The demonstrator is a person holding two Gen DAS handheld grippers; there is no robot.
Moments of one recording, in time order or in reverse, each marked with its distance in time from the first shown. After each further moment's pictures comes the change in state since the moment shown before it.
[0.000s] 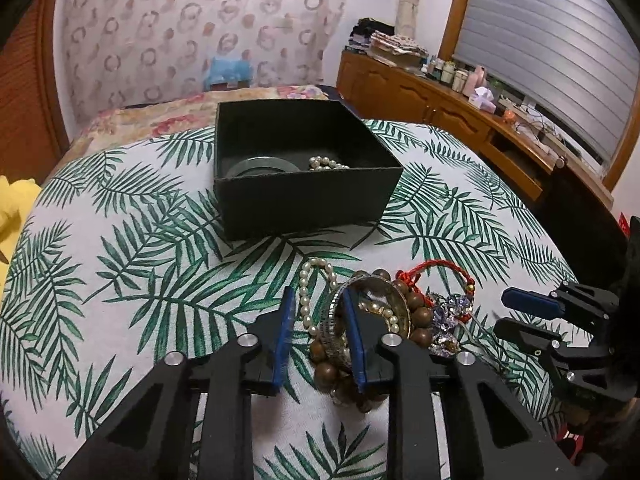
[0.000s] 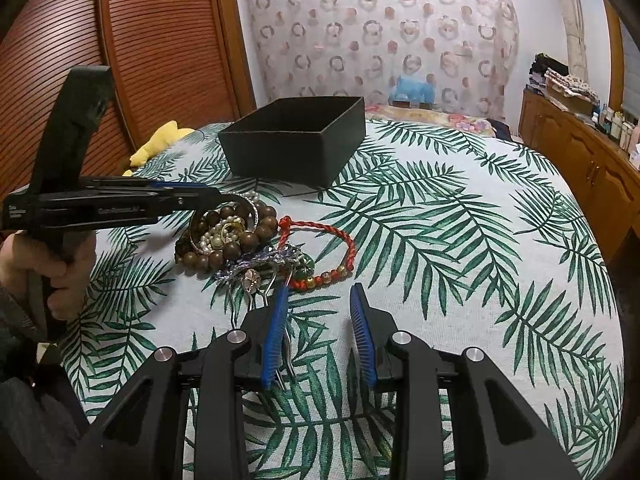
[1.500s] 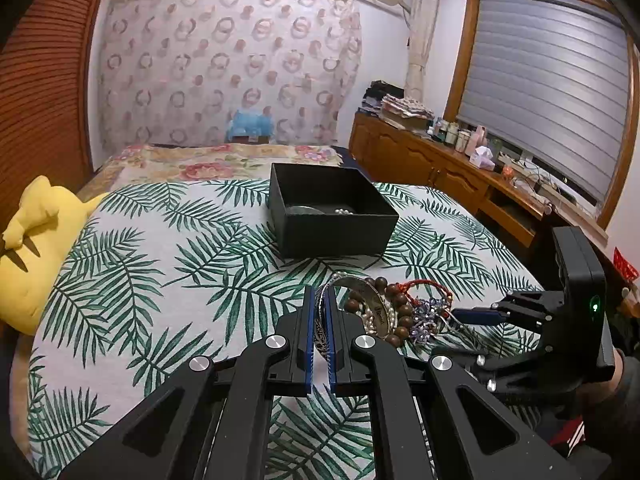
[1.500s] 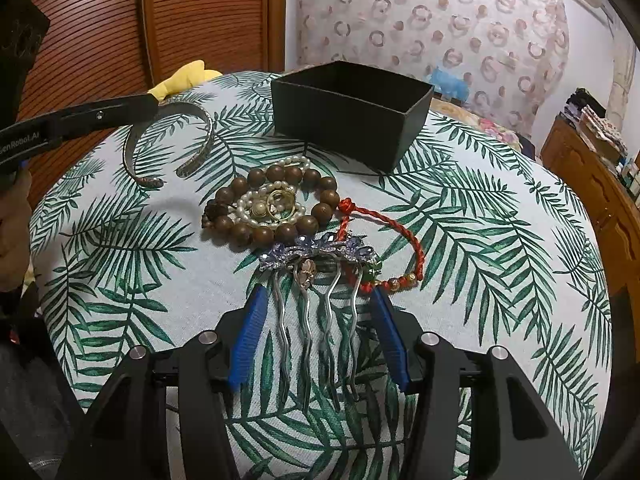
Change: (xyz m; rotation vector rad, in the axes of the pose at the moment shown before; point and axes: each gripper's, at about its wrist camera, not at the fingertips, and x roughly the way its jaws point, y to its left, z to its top) left arm -0.088 0.016 -0.036 -0.054 -0.238 0.031; right arm 0.029 0.044 0.015 -0.210 0.135 -0.016
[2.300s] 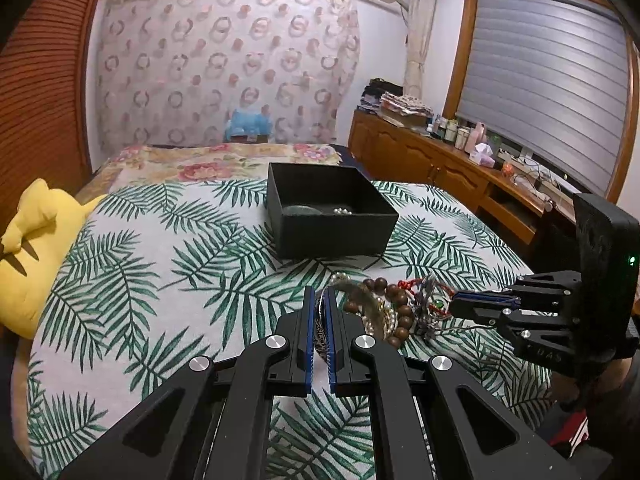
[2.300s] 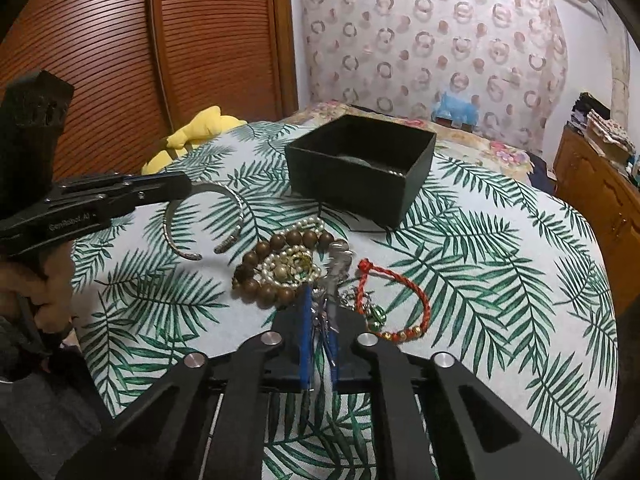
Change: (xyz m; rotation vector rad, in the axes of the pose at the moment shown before) left arm 0.002 -0.003 -0.001 0.011 0.000 -0.001; right arm -0.028 -0.005 0.021 0.039 -0.141 0.088
